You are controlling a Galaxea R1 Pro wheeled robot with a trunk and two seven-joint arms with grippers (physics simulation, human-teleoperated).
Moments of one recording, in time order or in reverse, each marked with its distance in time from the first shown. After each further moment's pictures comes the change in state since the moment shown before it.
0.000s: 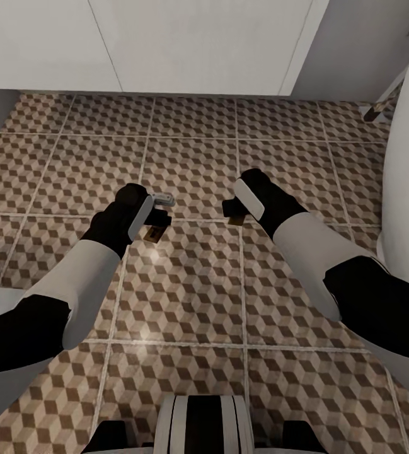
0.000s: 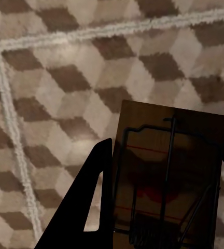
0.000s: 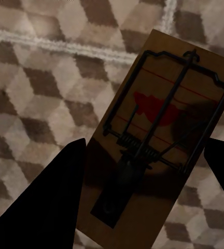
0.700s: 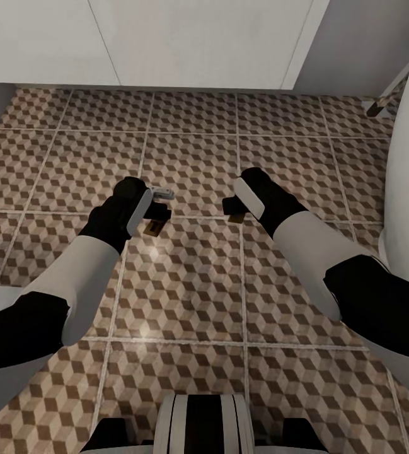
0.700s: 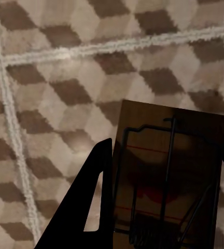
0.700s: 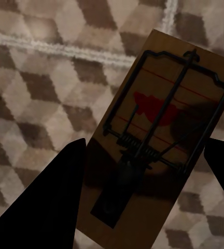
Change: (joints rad) left arm -0.020 0.001 0.000 -0.024 0.001 0.000 0.002; right arm -0.005 0.000 0.000 -0.001 0.005 -0.020 0.000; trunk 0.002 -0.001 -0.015
